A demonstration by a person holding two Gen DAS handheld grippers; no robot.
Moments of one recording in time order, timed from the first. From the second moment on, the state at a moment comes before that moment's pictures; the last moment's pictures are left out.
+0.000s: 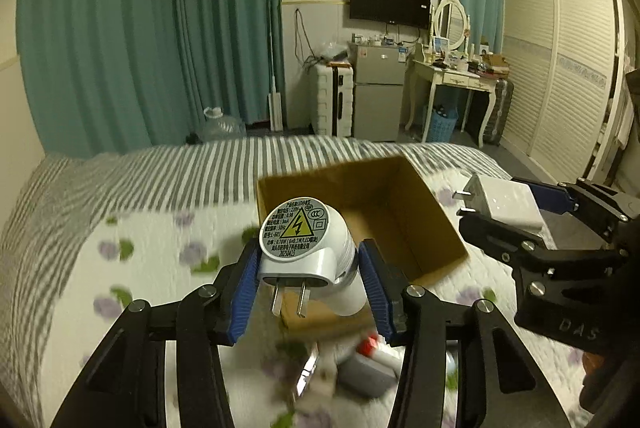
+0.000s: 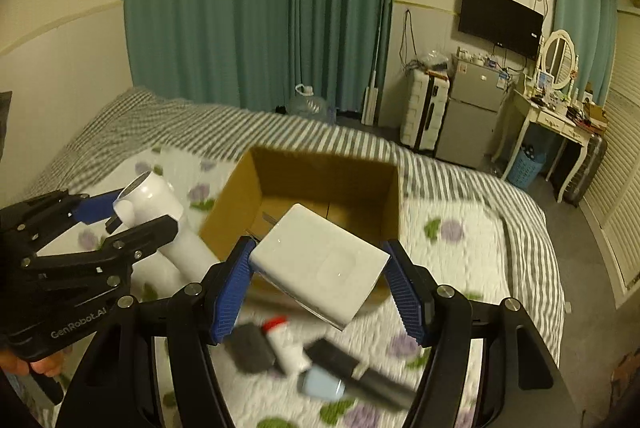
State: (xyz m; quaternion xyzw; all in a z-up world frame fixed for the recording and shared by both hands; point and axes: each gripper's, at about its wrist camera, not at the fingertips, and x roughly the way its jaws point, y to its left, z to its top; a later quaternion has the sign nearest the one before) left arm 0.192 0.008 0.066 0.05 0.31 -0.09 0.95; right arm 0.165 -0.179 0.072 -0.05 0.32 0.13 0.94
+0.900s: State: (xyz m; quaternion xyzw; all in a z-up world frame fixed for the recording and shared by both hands) left arm 0.292 0.008 0.012 0.05 0.35 -0.07 0.93; right arm 0.273 -0.189 -0.014 -0.05 0.35 0.13 0.93
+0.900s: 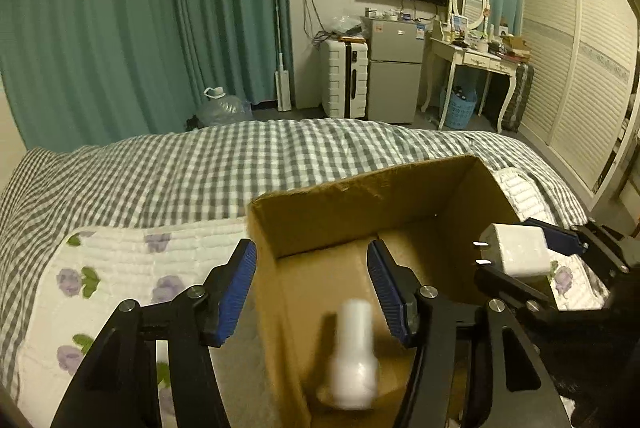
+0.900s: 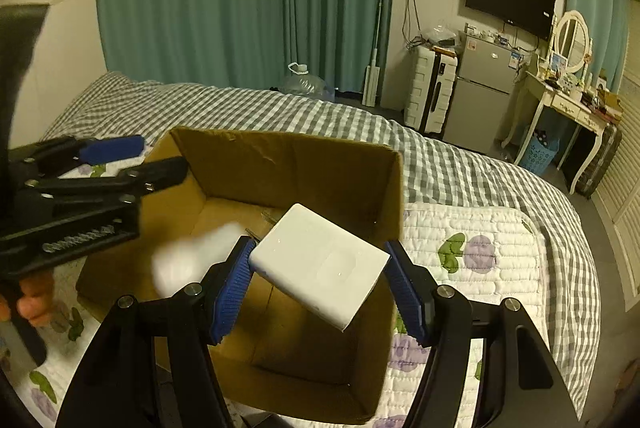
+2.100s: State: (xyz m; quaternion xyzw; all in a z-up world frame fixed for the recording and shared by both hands) left arm 0.090 0.034 -0.078 0.05 0.42 -0.01 0.91; right arm 0.098 -0.210 -0.068 -0.07 0.45 0.12 0.89
